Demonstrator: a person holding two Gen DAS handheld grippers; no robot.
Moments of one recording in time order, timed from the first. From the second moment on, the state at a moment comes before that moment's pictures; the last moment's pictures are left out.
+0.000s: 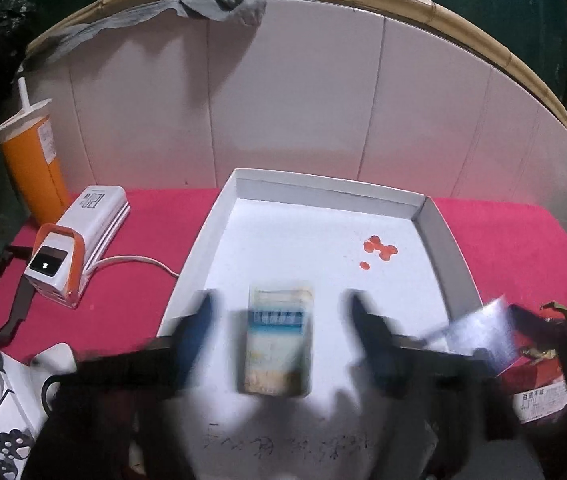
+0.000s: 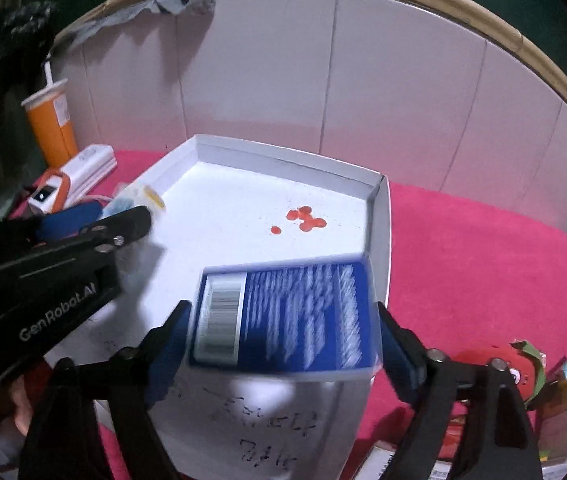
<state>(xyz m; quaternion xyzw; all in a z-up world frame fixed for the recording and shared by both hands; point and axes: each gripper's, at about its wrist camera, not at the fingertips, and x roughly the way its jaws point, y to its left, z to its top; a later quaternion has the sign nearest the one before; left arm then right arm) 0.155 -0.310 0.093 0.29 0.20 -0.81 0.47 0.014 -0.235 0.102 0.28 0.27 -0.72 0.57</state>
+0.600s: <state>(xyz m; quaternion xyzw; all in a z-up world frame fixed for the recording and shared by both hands) 0.159 -0.269 0.133 0.25 0.17 -0.82 0.48 0.008 -0.168 0.151 0.20 0.24 -0.77 0.56</state>
